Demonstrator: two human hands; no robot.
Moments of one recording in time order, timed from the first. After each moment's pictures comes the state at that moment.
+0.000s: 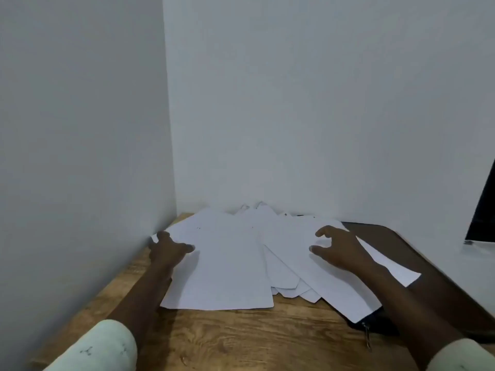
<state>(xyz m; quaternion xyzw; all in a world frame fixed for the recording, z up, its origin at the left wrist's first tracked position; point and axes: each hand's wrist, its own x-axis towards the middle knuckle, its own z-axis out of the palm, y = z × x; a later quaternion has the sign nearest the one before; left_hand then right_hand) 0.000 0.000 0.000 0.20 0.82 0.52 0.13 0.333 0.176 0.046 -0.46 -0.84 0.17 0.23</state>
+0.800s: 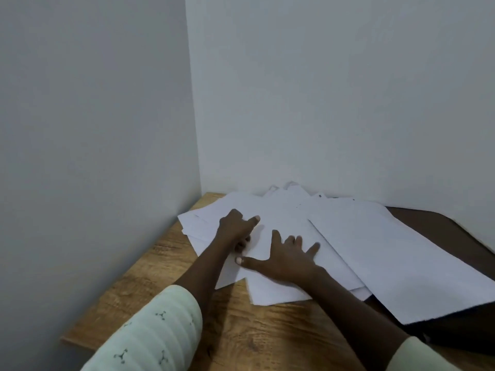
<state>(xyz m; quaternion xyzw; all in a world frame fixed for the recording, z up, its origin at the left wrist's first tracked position) 0.050 0.055 0.016 0.31 0.83 0.43 0.21 0.194 0.084 0.009 -0.42 -0.90 0.15 -0.01</state>
